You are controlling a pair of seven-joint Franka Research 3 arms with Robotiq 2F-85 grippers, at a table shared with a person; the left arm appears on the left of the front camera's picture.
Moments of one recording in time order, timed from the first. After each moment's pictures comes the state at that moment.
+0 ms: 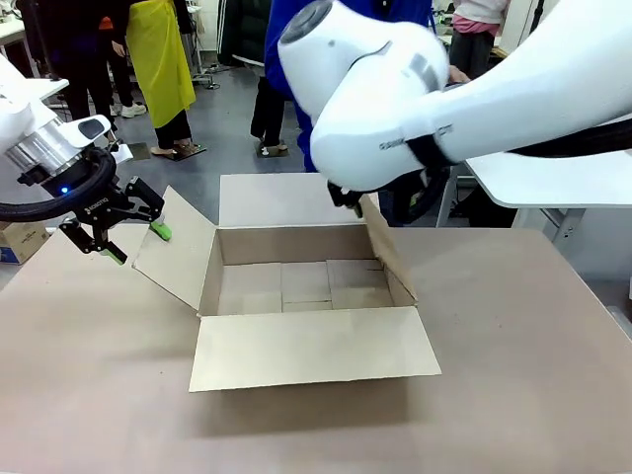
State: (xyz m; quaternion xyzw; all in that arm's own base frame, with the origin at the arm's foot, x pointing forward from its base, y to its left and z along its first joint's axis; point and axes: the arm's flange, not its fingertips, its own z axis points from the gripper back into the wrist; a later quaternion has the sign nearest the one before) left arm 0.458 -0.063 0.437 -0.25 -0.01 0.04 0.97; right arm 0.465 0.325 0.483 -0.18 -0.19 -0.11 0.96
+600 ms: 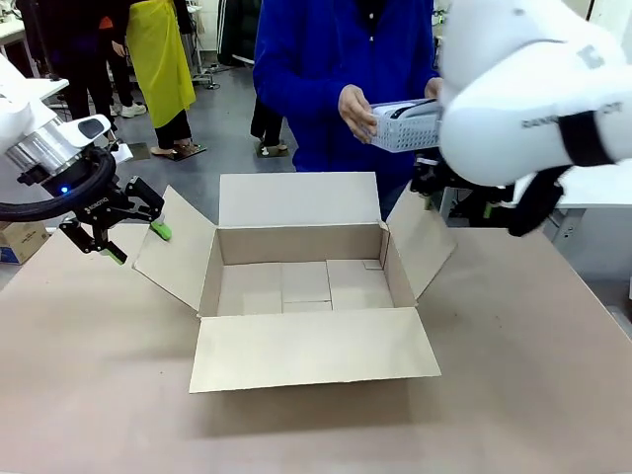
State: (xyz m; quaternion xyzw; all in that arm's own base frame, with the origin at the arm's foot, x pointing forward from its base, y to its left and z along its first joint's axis) left arm 0.458 -0.063 0.437 -0.25 -0.01 0.04 0.97; right arm 0.436 0.181 0.496 -0.05 -0.19 -0.20 0.96
